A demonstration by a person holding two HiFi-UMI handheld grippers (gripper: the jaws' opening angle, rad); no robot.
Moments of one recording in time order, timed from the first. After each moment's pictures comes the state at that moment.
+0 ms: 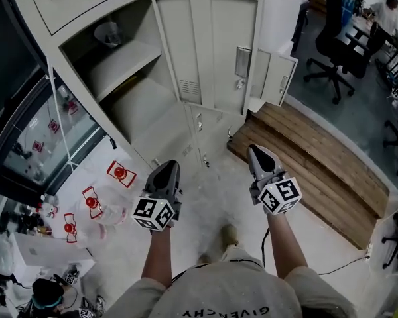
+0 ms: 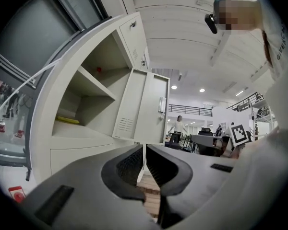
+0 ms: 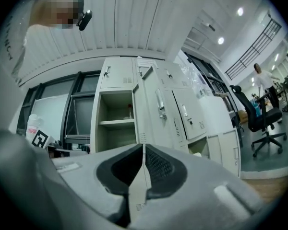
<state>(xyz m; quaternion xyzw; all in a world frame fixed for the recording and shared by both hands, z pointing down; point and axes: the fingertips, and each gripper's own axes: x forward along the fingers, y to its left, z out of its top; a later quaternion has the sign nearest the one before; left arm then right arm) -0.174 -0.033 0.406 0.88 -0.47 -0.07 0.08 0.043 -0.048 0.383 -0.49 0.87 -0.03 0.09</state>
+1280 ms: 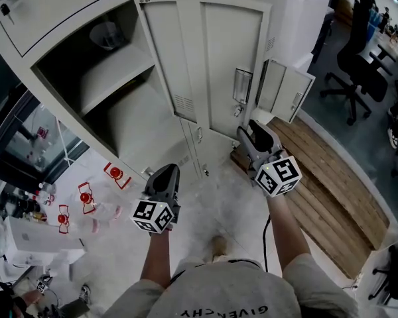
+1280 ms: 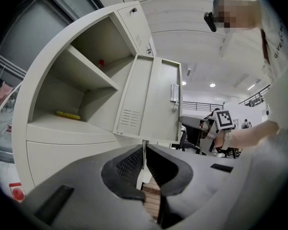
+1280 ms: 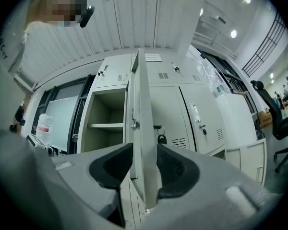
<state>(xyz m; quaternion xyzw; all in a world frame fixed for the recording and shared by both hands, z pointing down) -0.133 -0.116 0.429 0.84 -0.53 -0.05 0.09 0.057 -0.204 0.346 -0.41 0.91 0.00 0.09</state>
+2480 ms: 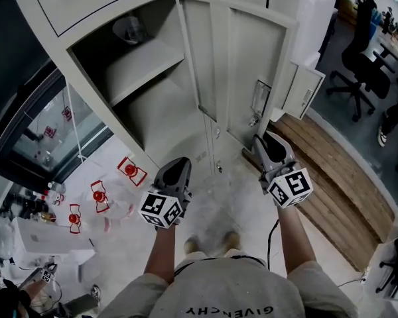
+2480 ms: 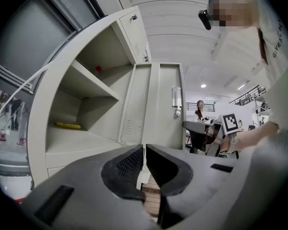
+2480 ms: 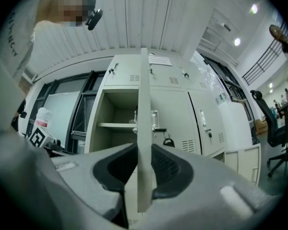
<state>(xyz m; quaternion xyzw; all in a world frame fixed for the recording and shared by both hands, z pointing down) -0.182 -0.092 0.399 0.87 -0.49 -0.05 0.07 0.009 -0.138 0.336 -0.43 0.90 0.03 0.08</state>
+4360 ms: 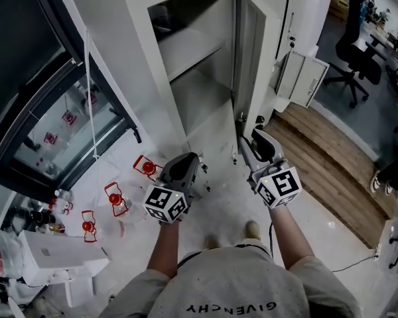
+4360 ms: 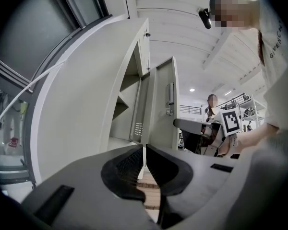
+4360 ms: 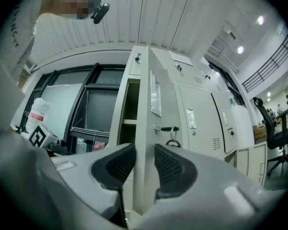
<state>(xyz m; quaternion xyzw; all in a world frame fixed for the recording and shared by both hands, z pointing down) -0.318 -0.039 0.399 0.90 -0.42 -0.05 0.07 -0.187 -0.061 0.338 -0.46 0.88 0.05 0.07</state>
